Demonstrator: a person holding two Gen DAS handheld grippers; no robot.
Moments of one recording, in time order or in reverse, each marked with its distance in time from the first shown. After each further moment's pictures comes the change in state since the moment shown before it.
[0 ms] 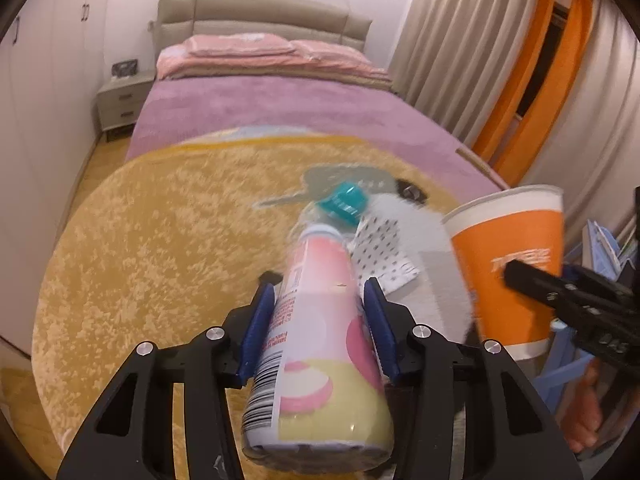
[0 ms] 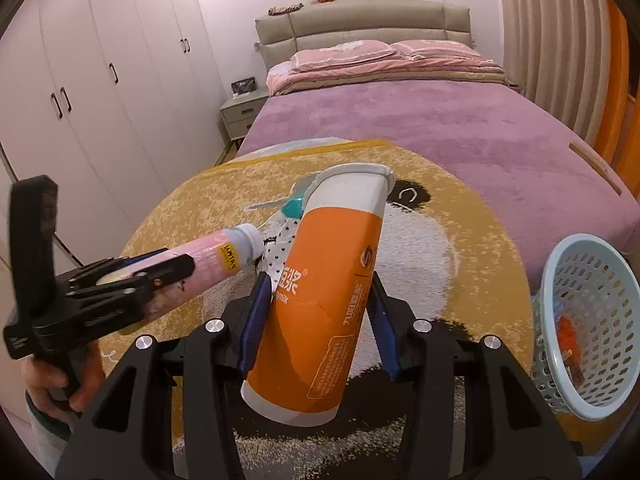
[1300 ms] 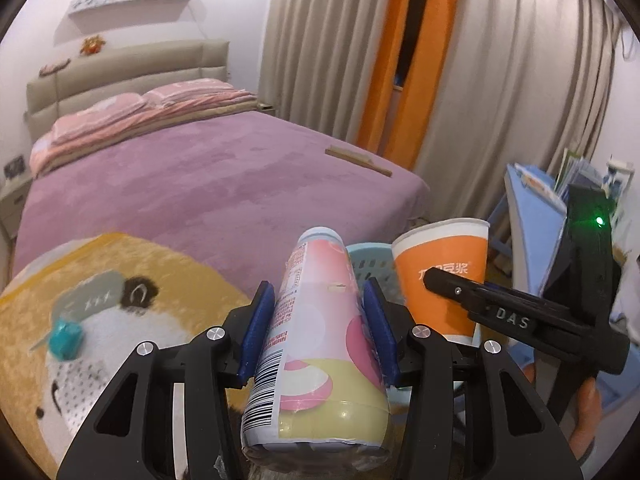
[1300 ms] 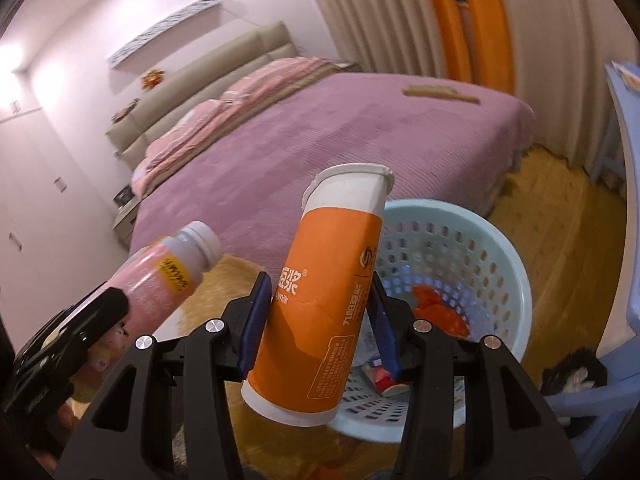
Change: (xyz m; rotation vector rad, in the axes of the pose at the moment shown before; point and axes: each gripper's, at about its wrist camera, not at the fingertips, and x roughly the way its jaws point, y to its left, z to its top) left arm 0.085 -0.287 0.038 0.349 -0.054 -0.235; right arm -0.084 -0.282 -0.030 0.536 -0.137 -0.265
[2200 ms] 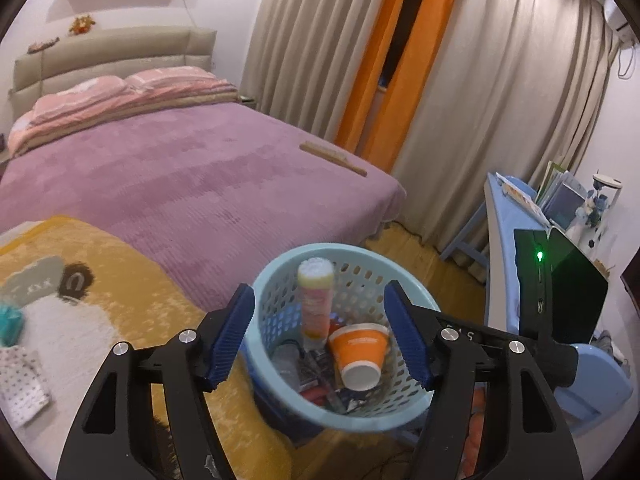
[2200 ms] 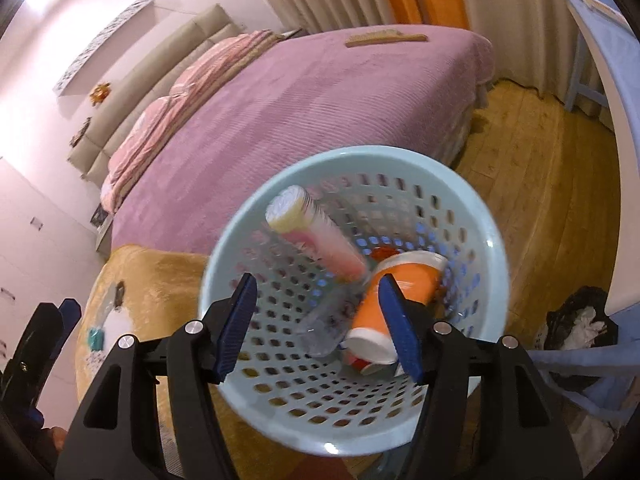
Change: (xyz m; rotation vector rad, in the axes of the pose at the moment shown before) left arm 0.020 -0.020 -0.008 -0.075 -0.010 -0.108; right arm 0.032 -0.061 -0.010 0.163 0.109 -0.044
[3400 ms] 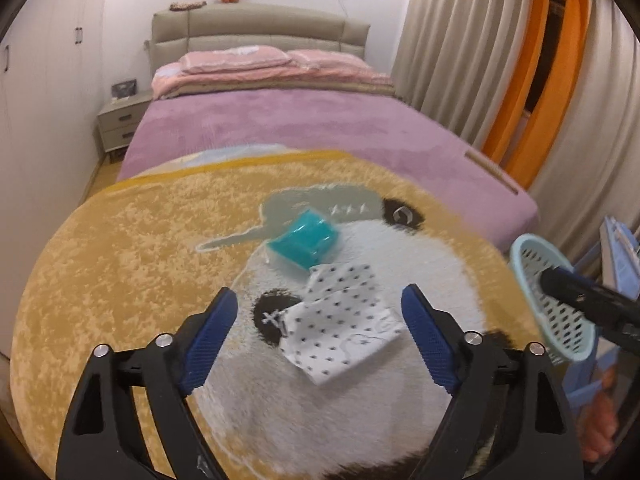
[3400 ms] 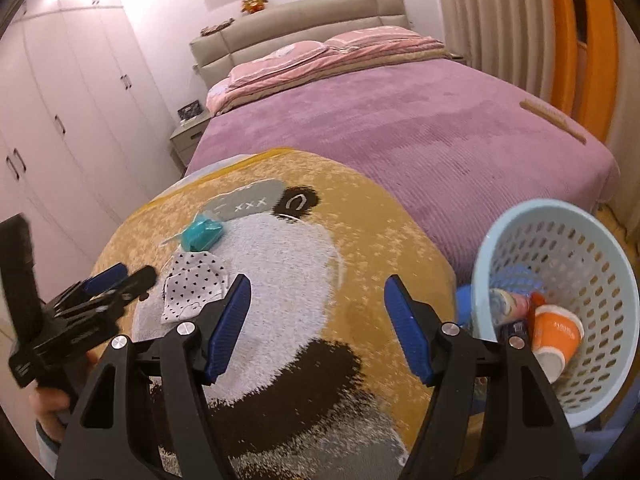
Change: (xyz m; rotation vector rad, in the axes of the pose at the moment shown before) left arm -0.118 0.231 -0.065 -0.222 0.042 0.426; right arm 0.012 0.237 -0.106 -0.542 0.017 0.176
